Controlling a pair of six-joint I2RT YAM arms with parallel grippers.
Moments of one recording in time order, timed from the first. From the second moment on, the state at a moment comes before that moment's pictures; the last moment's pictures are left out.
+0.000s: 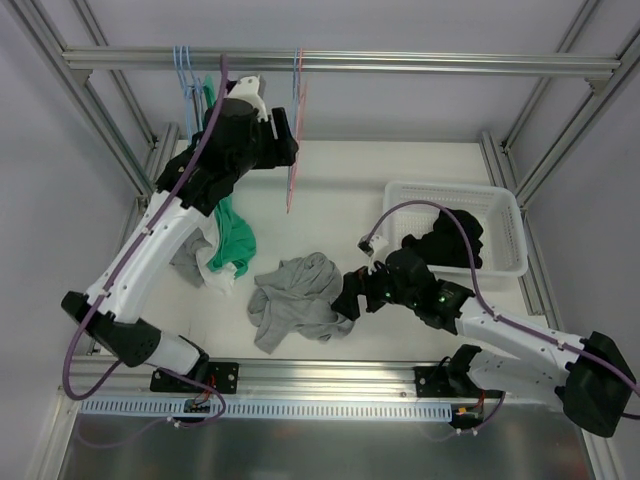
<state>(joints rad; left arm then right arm) -0.56 1.50 1.80 -0.69 -0.18 -0.40 0.88 0.97 0.52 -0.13 -0.20 0.45</state>
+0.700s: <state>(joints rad) -0.56 0.67 1.25 -0.70 -0.16 -0.31 1.07 1.56 0.99 -0.23 0.03 0.26</state>
